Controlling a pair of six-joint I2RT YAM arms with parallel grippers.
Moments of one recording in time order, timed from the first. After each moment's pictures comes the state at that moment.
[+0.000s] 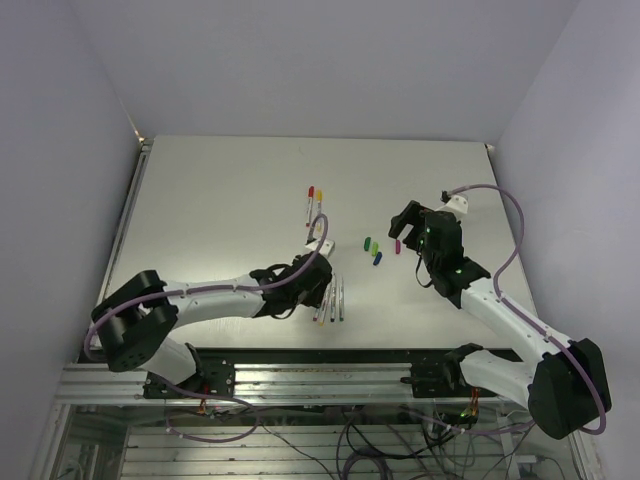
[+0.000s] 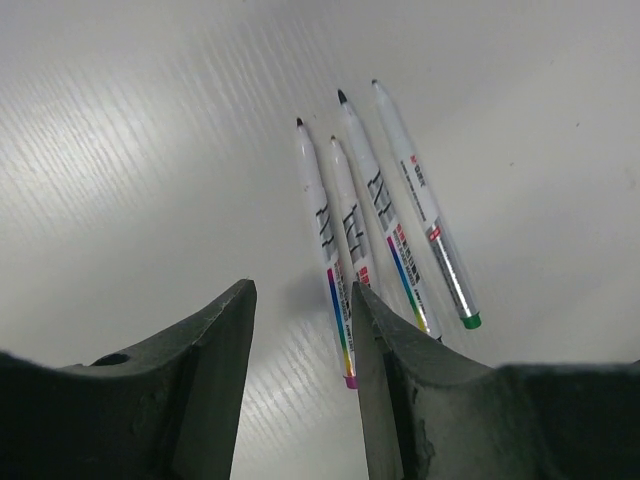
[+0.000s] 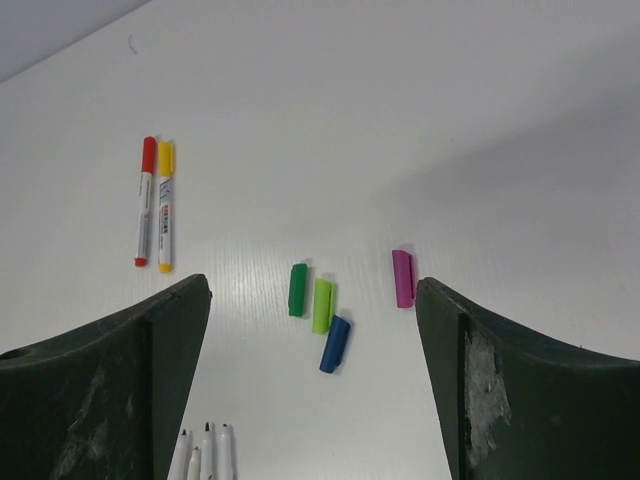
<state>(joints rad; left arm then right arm) -1.03 1.45 0.77 -0.13 -0.33 -0.50 0.41 1.06 0.61 0.05 0.36 0.56</state>
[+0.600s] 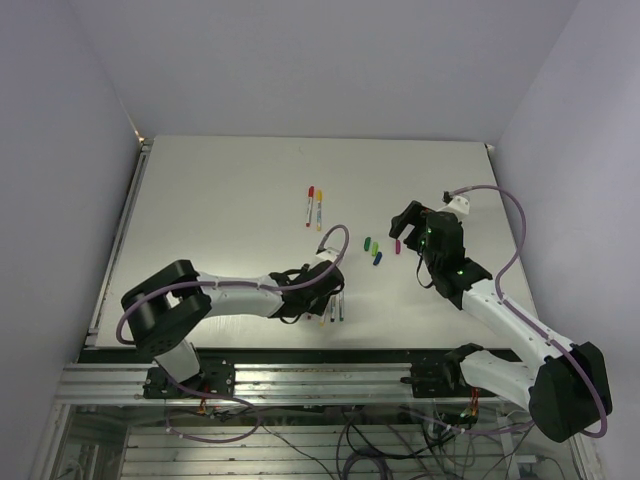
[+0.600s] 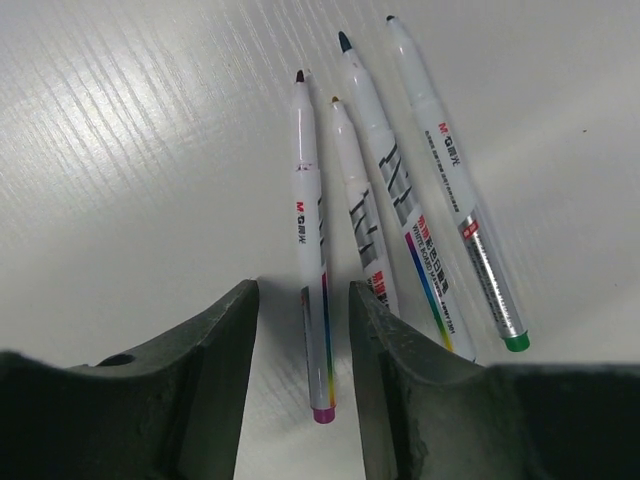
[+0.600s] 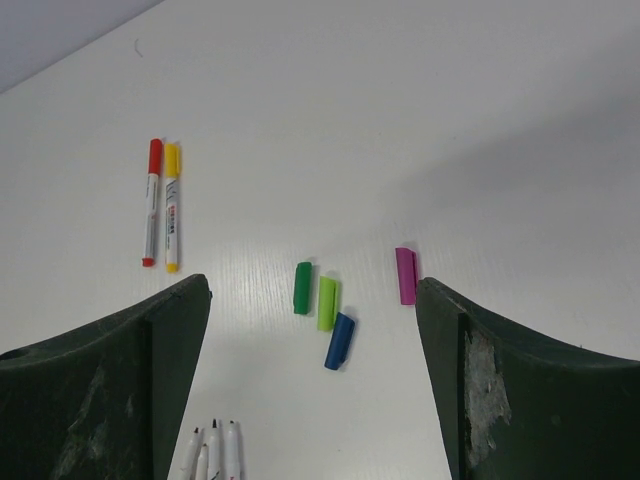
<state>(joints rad) -1.08 1.63 0.81 -0.14 -0.37 -0.50 0.41 1.05 0.61 0.04 0.36 0.57</state>
